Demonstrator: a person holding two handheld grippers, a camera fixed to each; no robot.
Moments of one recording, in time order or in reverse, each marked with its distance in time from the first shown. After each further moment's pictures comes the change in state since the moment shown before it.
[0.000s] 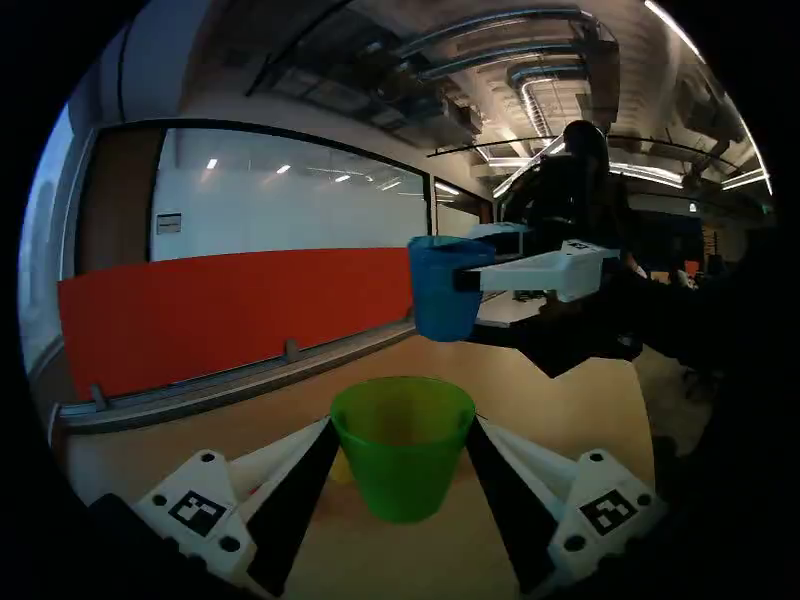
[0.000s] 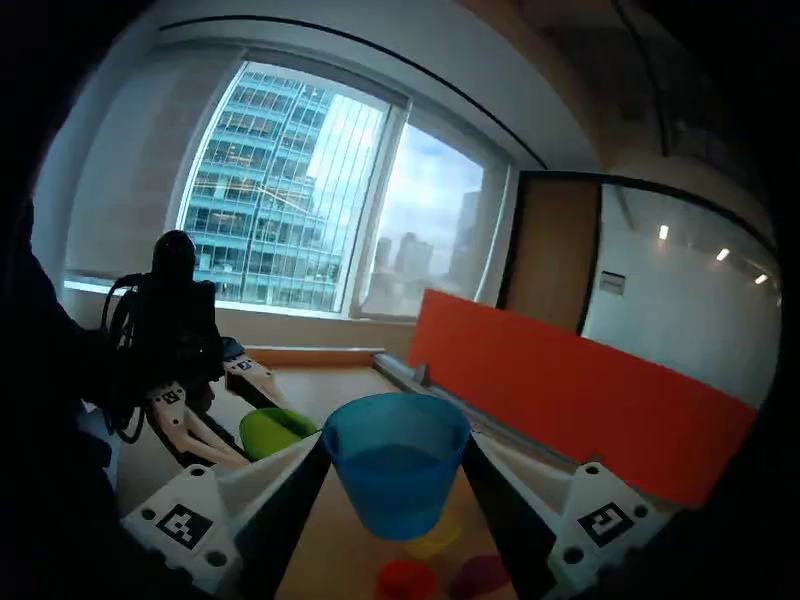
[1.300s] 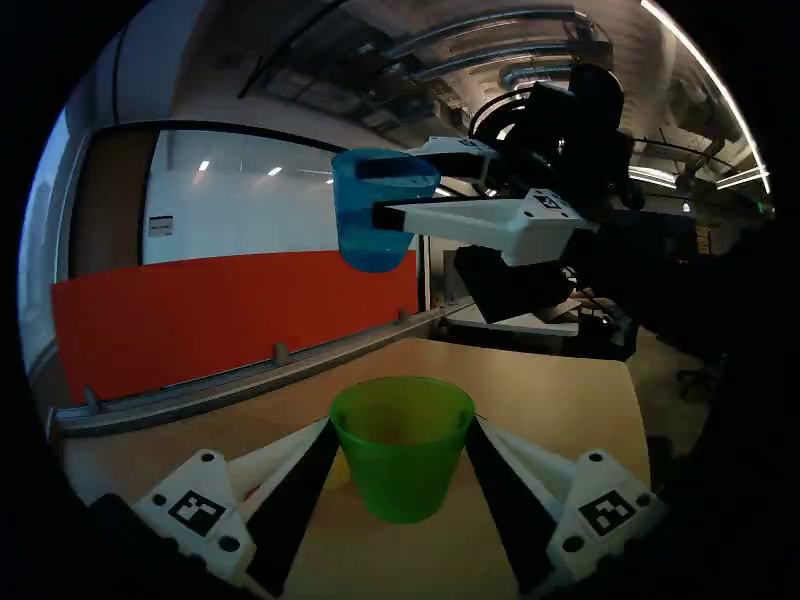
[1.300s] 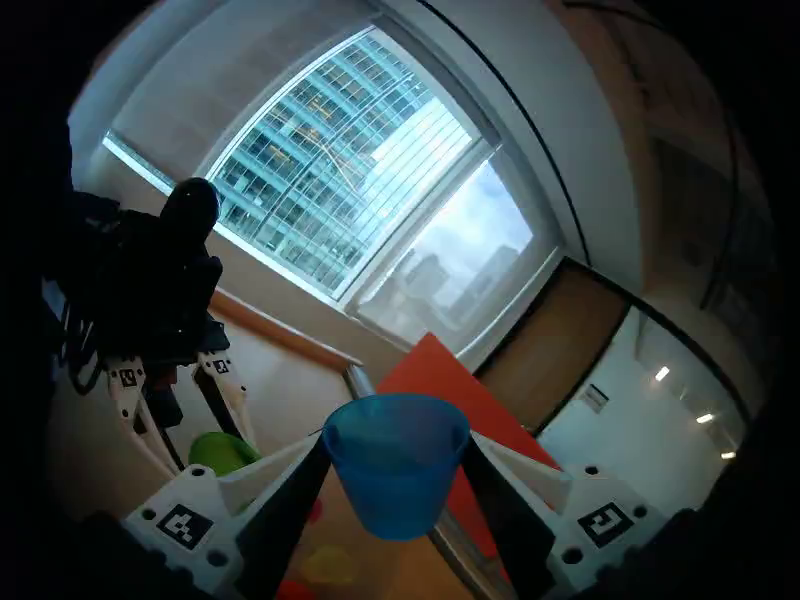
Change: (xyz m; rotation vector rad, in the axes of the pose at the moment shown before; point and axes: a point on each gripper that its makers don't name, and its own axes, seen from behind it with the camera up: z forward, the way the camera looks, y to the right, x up) left arm 0.004 0.014 0.008 -0.029 0.007 0.005; right arm 0.065 0.015 0.035 -0.020 0.021 -0.482
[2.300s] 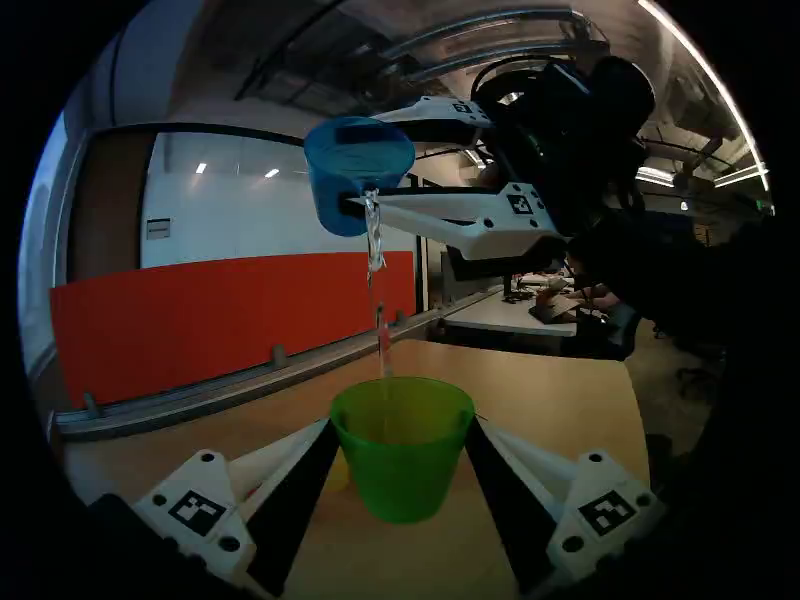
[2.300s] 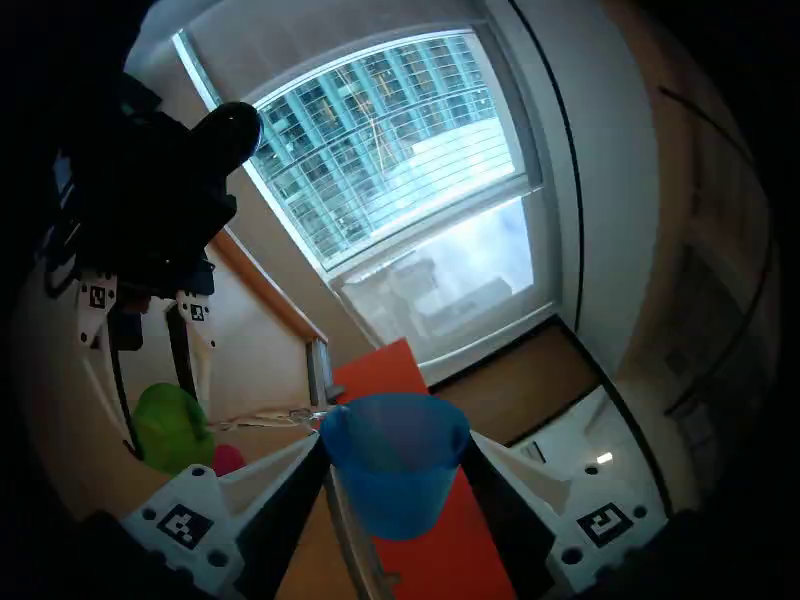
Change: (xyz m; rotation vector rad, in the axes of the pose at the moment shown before) left arm 0.003 0.000 0.002 -0.007 0.003 0.008; right arm 0.008 0.041 0.017 -0.071 -0.033 -0.364
